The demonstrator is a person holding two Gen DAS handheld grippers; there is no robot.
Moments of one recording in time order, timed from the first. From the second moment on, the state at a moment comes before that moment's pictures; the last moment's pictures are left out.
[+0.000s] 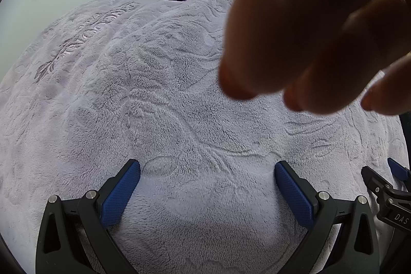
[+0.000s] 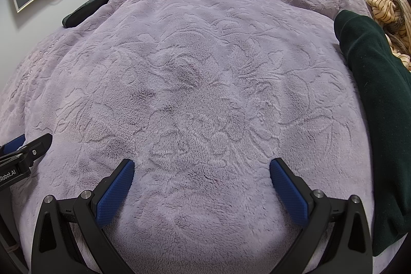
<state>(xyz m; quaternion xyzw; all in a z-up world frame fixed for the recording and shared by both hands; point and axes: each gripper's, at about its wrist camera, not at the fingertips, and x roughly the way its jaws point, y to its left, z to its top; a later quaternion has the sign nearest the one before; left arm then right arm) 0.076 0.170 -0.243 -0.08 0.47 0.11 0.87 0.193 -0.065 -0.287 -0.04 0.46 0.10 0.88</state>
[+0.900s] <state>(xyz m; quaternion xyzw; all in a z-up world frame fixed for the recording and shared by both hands) 0.076 0.169 -0.242 -0.08 0.47 0.11 0.87 0.193 -0.064 -0.287 -0.04 0.46 0.10 0.88</state>
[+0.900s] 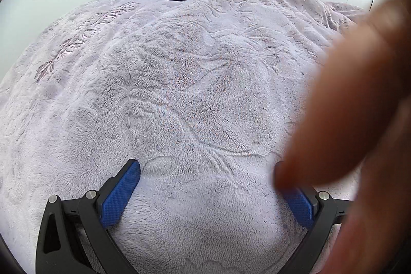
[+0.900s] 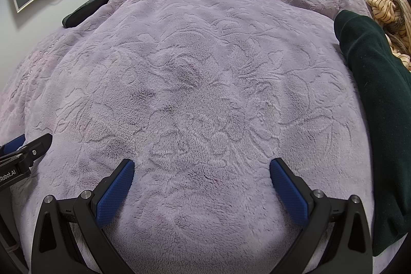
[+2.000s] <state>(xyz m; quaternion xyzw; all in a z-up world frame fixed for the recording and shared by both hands) 0.074 0.167 -0.241 -0.08 0.47 0.11 0.87 0.193 -0.065 -0.287 -0.04 0.46 0.10 0.88</state>
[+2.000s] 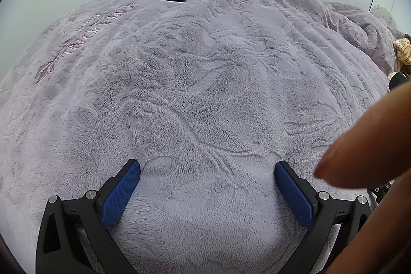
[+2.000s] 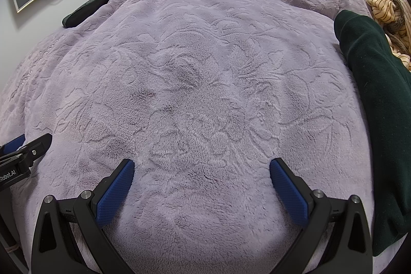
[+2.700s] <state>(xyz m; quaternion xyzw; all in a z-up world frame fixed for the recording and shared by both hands) 0.068 0.143 -0.229 -0.06 0.48 0.15 0.86 0.193 -0.065 -0.287 -0.04 0.46 0.10 0.88</state>
